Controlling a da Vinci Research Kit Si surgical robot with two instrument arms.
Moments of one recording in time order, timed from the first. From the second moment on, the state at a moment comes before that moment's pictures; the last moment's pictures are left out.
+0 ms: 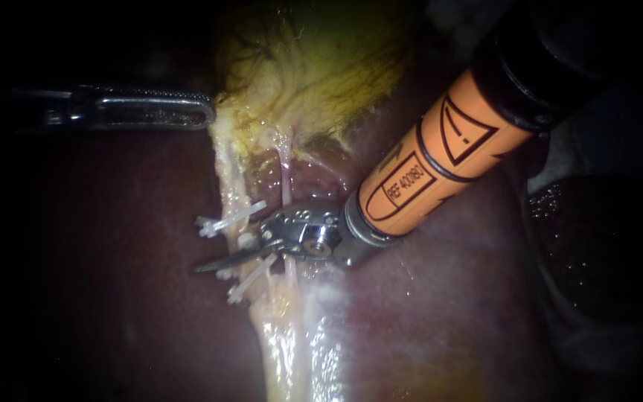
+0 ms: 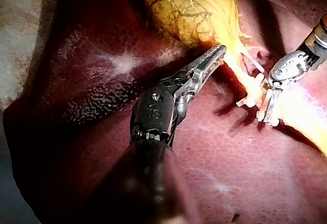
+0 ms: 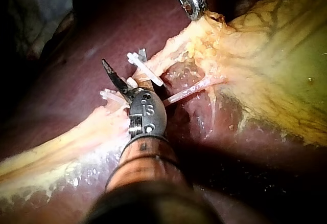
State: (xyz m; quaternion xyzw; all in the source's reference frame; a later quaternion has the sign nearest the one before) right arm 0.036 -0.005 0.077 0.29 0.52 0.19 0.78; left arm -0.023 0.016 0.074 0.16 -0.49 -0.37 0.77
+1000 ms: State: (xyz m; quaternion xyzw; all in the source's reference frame) right arm 0.032 -0.003 0.074 0.46 0.49 0.15 0.73; left arm -0.023 0.016 0.074 0.16 -0.49 -0.37 0.77
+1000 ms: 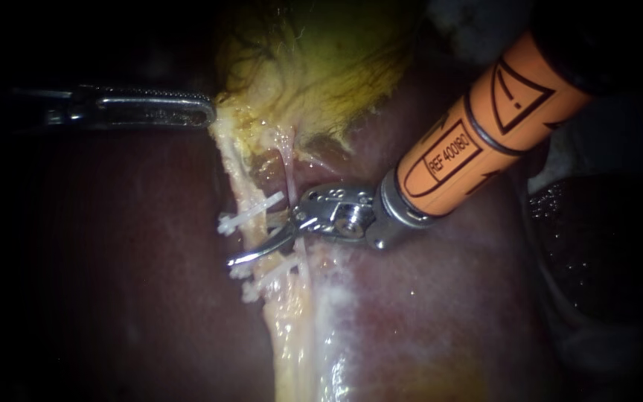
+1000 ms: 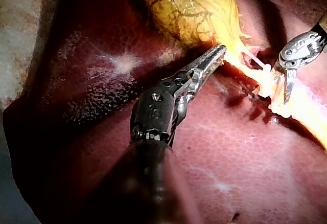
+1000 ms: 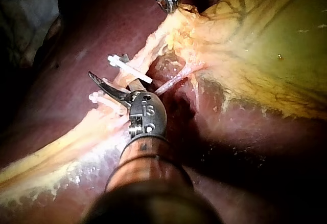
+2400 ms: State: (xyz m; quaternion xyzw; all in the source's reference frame) right arm 0.033 -0.004 0.077 0.55 0.47 0.13 0.68; left arm -0.023 0.016 0.074 0.16 -0.49 -0.37 0.77
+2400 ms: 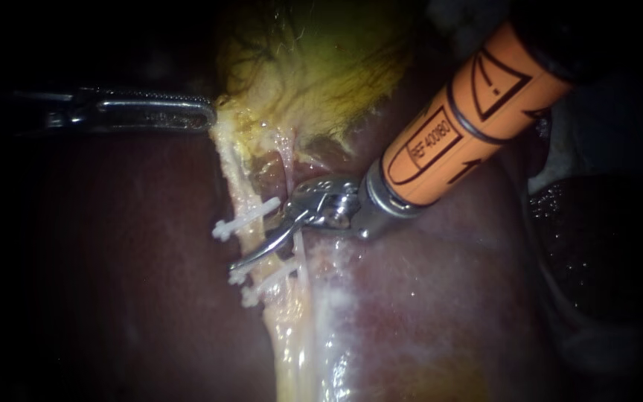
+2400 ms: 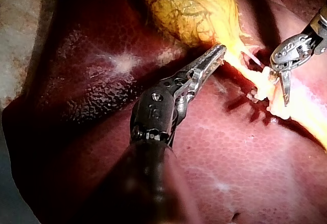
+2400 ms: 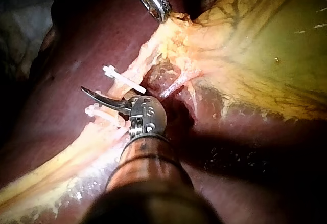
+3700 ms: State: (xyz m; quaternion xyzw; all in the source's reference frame) right arm 0.035 -0.004 0.071 0.54 0.59 0.11 0.59; left arm -0.023 0.016 0.074 0.16 -0.49 -0.37 0.77
